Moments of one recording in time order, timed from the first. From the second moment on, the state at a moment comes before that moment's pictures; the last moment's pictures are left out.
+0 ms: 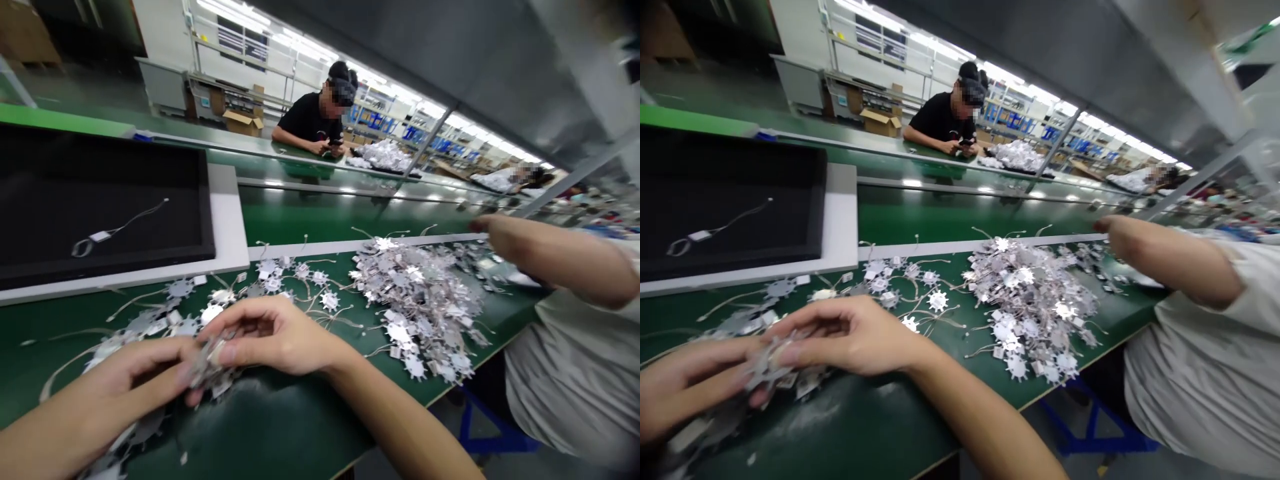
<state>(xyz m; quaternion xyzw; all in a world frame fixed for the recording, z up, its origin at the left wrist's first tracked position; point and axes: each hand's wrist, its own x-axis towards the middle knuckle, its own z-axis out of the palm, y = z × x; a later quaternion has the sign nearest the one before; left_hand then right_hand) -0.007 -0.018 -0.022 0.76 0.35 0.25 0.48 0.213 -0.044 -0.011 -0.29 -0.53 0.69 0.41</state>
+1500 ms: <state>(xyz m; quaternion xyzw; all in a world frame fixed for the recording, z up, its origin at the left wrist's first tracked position) 0.005 -0.025 0.006 0.68 0.36 0.29 0.57 0.210 -0.046 -0.008 -0.32 -0.47 0.69 0.45</state>
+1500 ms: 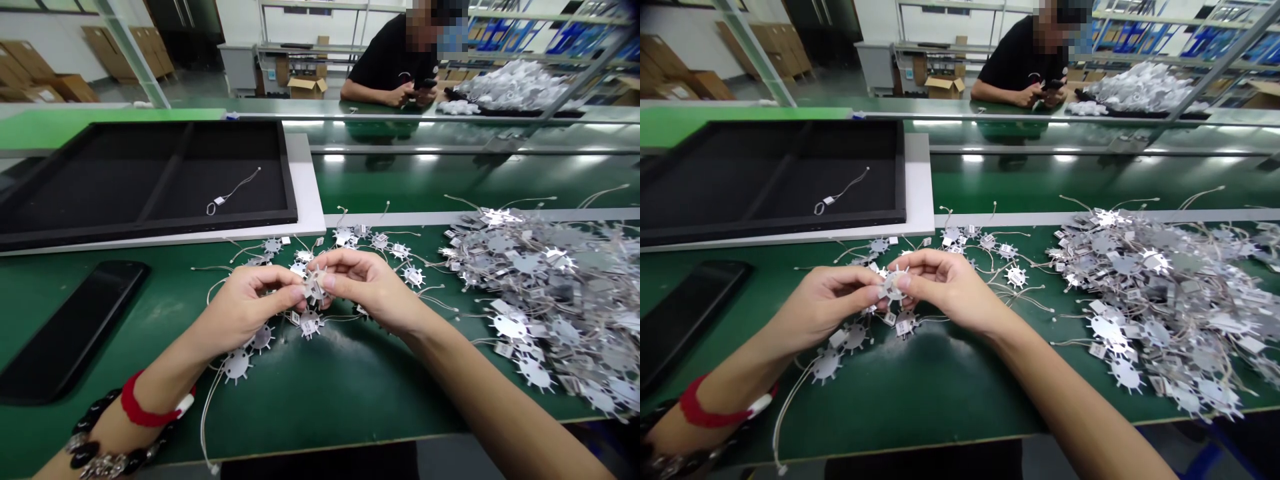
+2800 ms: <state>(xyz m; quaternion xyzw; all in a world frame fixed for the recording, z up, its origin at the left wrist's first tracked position) 0.006 -0.022 0.005 0.66 0.36 0.25 0.60 0.215 -0.049 0.000 -0.33 -0.47 0.67 0.47</state>
